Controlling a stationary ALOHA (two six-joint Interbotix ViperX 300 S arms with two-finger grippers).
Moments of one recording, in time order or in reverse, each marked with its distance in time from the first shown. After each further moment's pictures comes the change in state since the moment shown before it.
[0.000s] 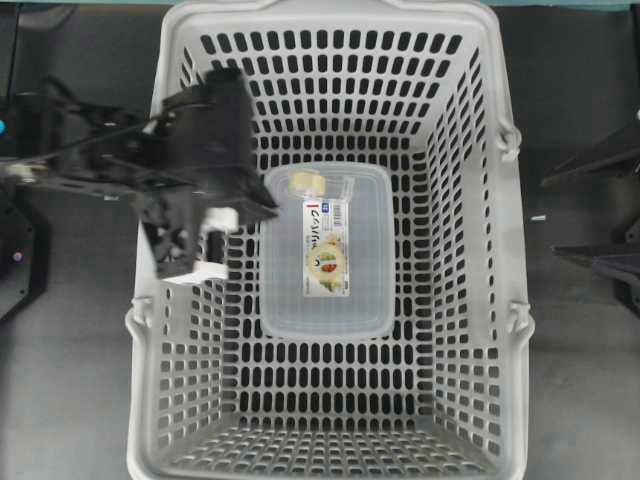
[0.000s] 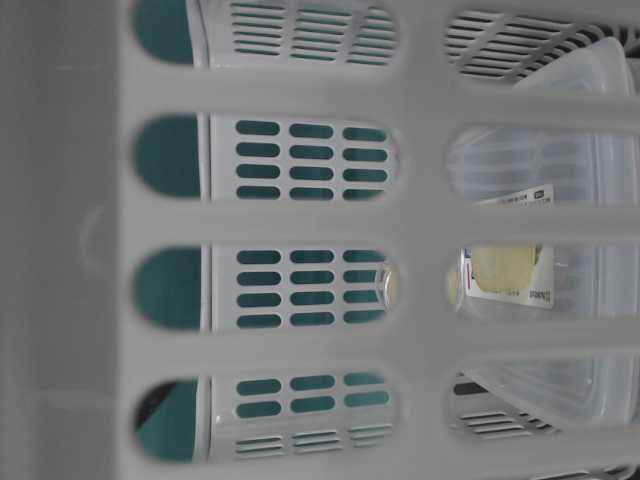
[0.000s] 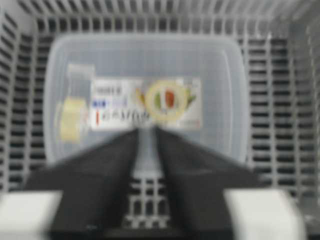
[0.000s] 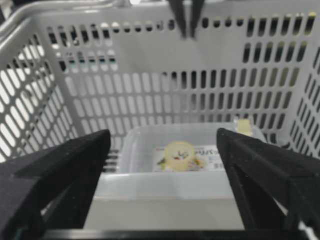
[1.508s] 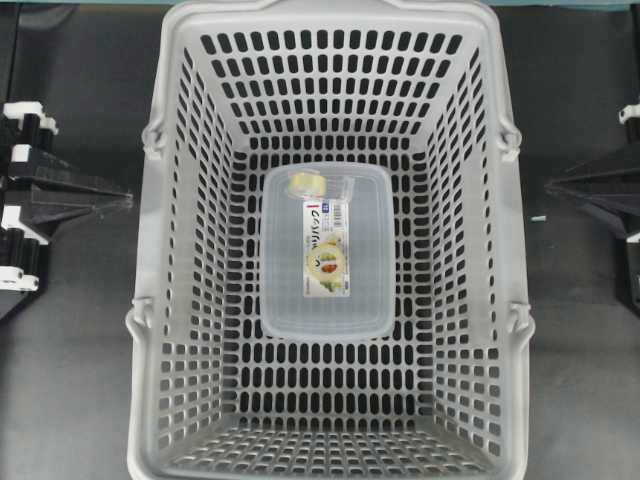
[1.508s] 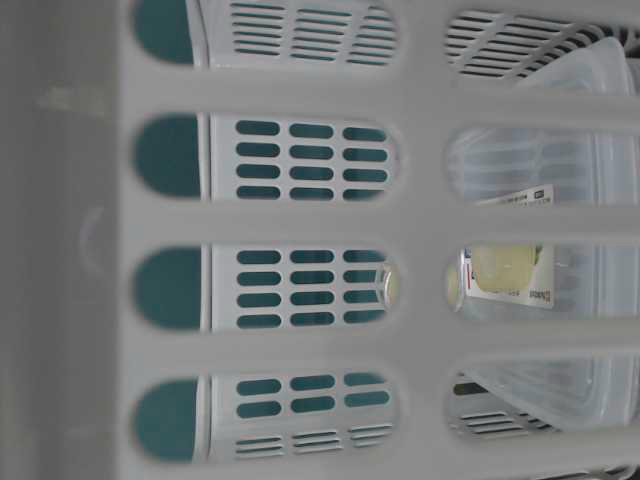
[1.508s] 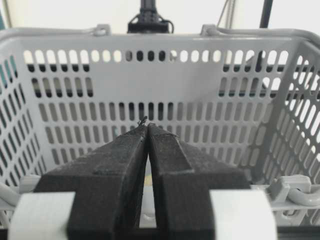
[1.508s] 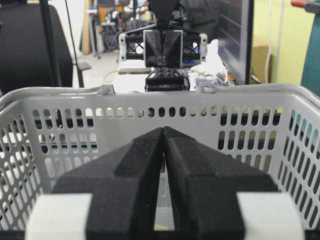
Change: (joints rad) left arm -0.003 -0.704 0.833 -0.041 -1.026 0.043; right arm -0.051 0.058 0.089 -0.005 -0.431 -0.051
